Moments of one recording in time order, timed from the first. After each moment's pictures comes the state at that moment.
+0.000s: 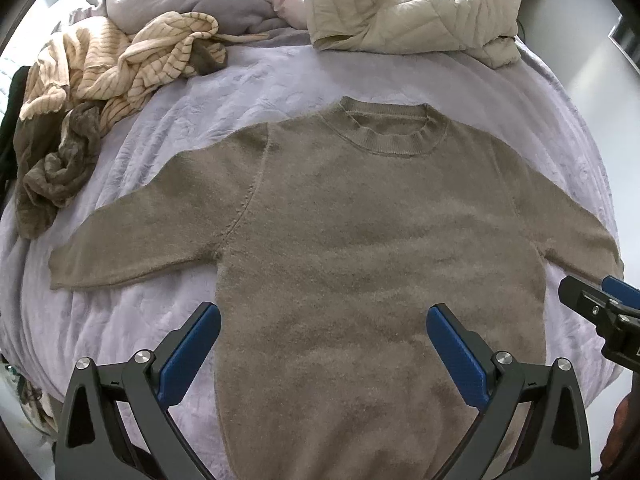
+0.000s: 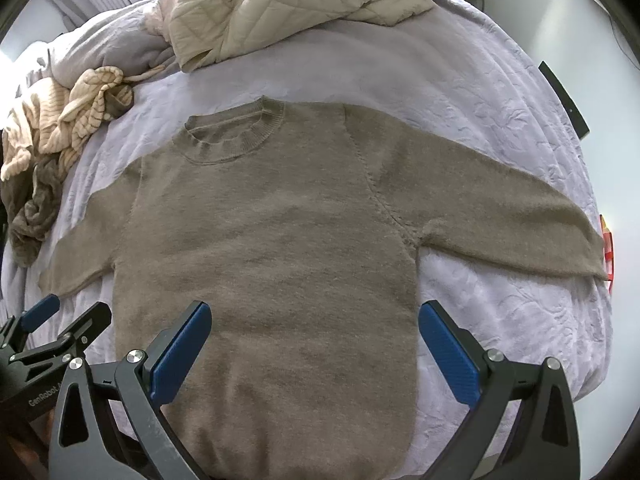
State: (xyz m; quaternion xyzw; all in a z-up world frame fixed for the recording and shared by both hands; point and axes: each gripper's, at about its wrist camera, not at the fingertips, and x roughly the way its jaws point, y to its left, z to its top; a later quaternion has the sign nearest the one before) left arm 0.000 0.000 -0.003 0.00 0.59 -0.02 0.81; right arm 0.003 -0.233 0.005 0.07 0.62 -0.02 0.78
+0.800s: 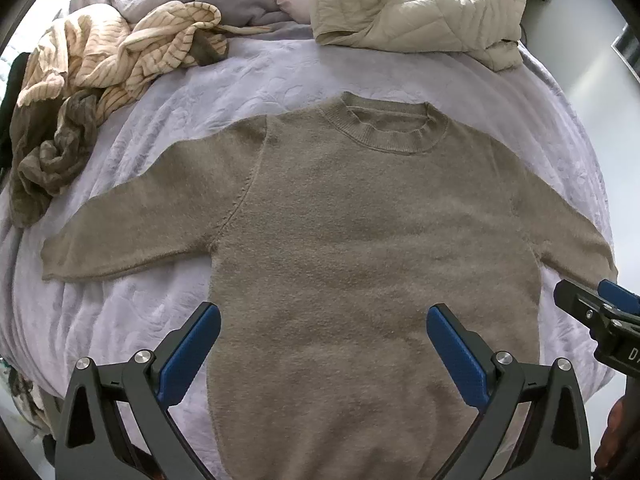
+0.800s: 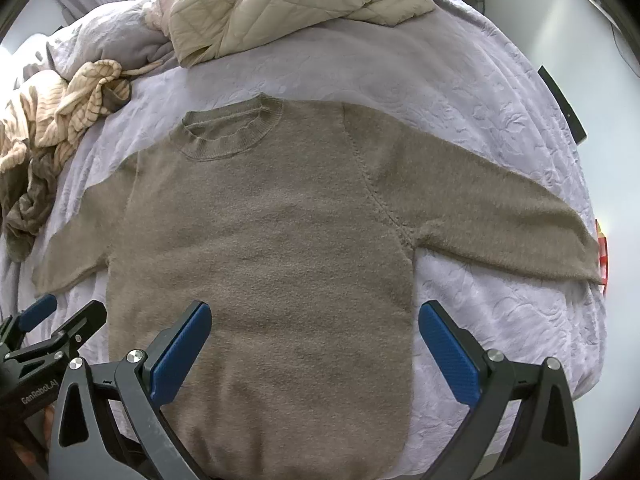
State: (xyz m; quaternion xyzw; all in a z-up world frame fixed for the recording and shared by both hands) left arm -0.001 0.003 -0.007 0.00 0.61 -0.01 0.80; right arm 0.003 -0.229 0.004 0.06 0.62 -0.02 0.78
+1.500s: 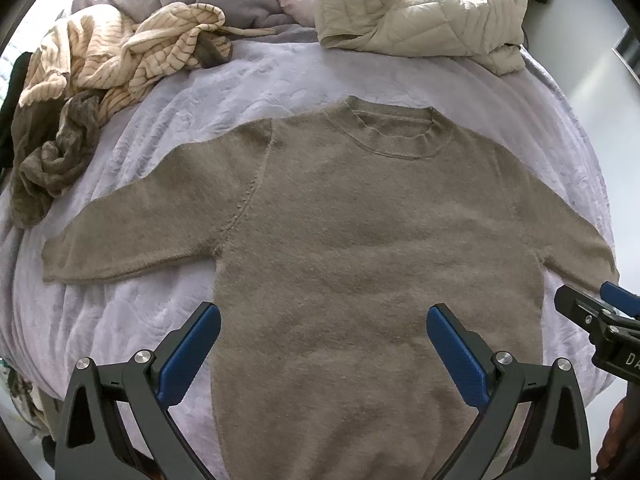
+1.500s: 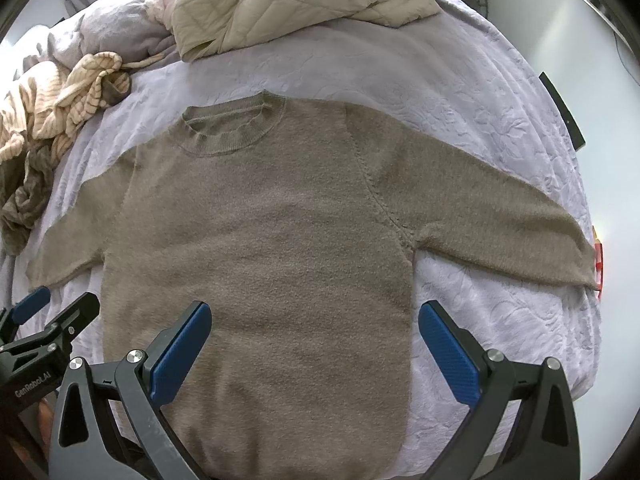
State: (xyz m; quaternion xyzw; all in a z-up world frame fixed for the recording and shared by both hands) left arm 0.000 0.007 -0.007 0.02 0.61 0.01 0.80; right arm 0.005 -0.223 0.004 0.04 0.62 -0.02 0.78
